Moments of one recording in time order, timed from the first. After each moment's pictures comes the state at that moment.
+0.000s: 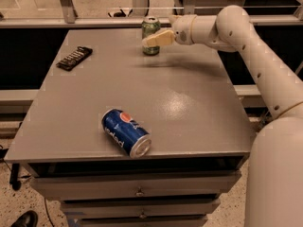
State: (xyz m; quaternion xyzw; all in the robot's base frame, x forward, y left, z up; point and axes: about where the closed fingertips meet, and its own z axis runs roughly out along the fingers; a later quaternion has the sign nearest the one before) arm 0.814 -0.040 0.904 -0.40 0.67 0.28 0.56
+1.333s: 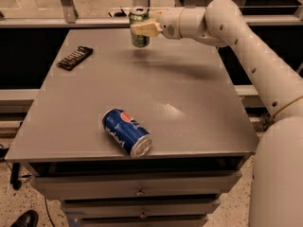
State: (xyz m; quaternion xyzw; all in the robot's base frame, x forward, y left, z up) arm 0.796 0.005 0.936 -0.41 0.65 0.29 0.58
